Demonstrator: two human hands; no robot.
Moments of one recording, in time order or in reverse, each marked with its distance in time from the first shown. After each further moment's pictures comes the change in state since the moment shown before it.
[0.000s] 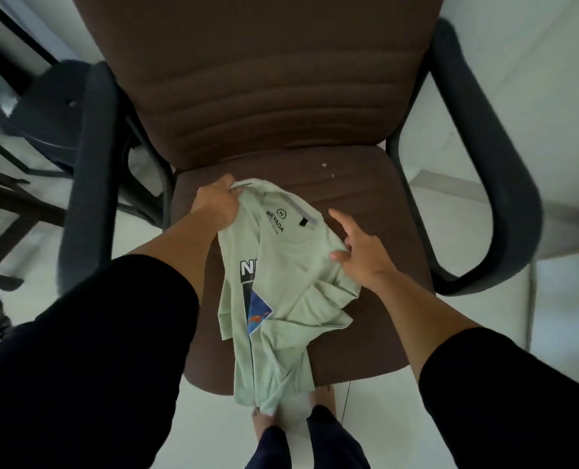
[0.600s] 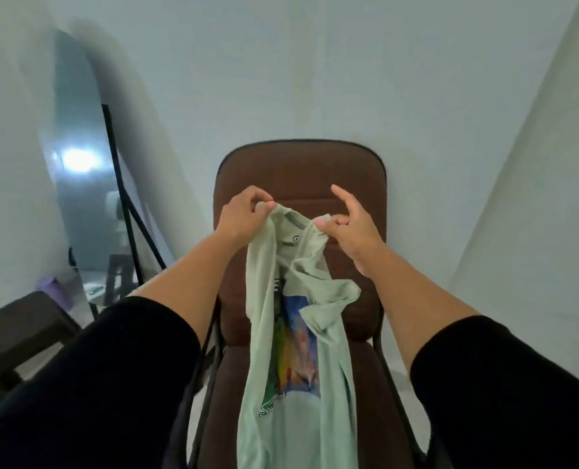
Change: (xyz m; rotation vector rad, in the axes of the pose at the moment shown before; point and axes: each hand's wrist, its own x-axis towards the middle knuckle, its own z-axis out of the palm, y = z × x) left_hand -0.201 0.152 -0.329 -0.501 0.560 0.493; right_hand -0.169 -0.299 -0.213 0.489 0.239 -0.690
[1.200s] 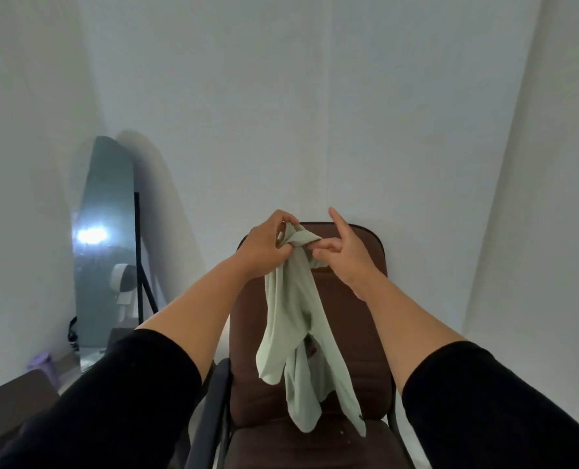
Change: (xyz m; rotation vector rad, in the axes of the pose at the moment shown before) left_hand -0.002 0.076 -0.083 0.078 -0.103 0.377; right_hand -0.004 -0.105 0.030 -0.119 0.031 -0.194
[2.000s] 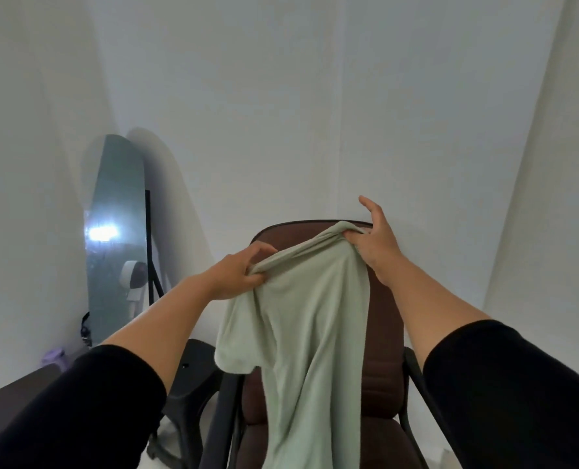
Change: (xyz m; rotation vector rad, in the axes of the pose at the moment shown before) left_hand -0.039 -0.056 -0.041 0.149 -0.287 -0.119; right_hand 0.021 -0.004 -0.012 0.042 0.171 0.046
